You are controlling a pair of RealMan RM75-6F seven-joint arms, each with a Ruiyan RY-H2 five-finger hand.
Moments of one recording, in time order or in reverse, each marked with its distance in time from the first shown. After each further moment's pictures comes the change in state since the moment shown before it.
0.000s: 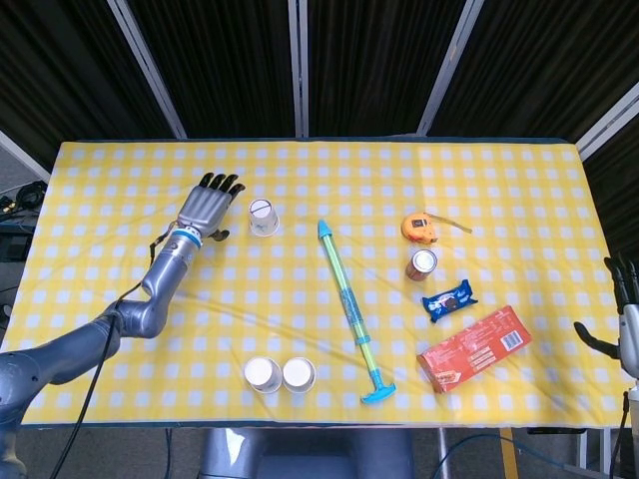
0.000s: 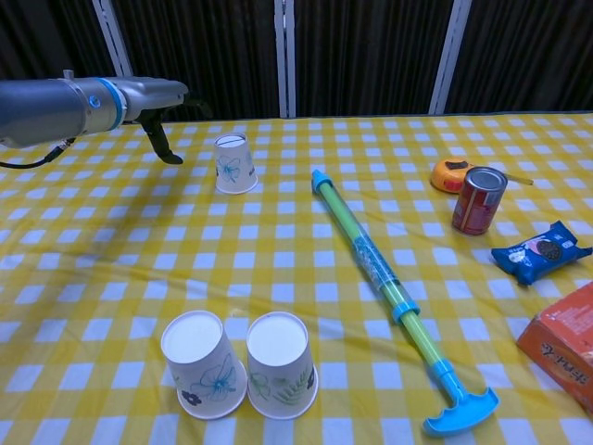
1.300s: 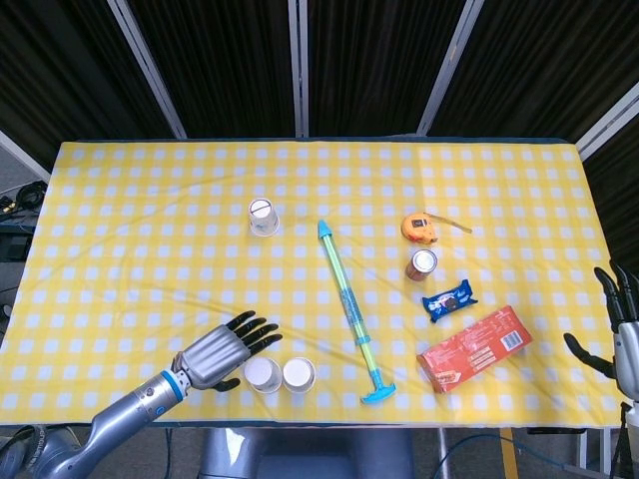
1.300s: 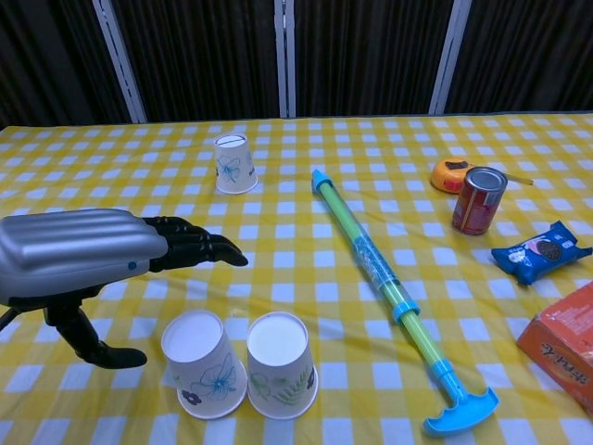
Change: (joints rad) left arm 0.360 0.352 0.348 -0.962 0.623 0.315 -0.007; right arm -0.052 0.048 -0.040 -0.123 -0.146 0.161 -0.026
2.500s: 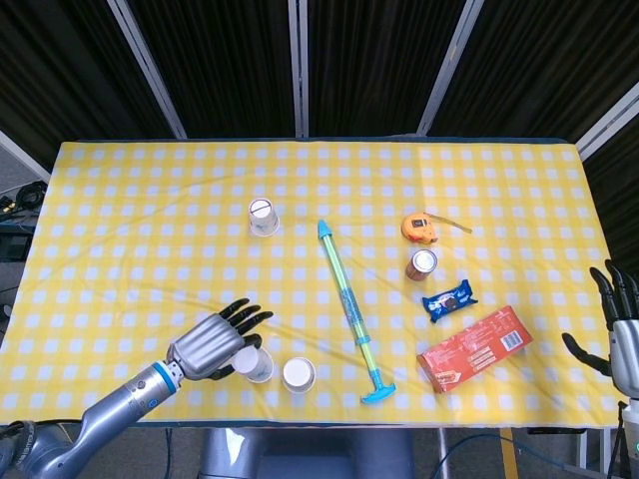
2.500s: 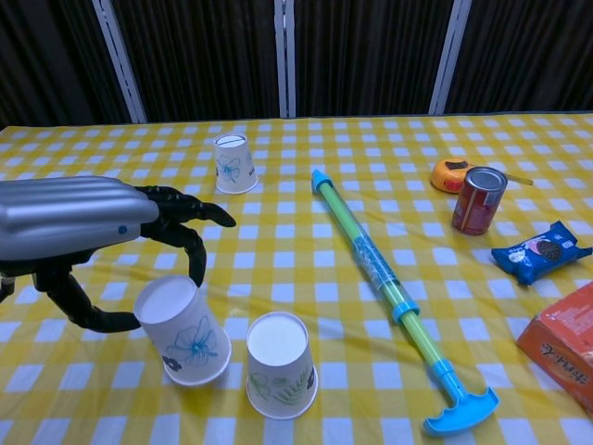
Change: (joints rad) left arm -0.034 0.042 0.012 -0.044 -0.023 0.046 0.010; right arm 0.010 -0.009 -0.002 0.011 0.020 -0.027 -0.017
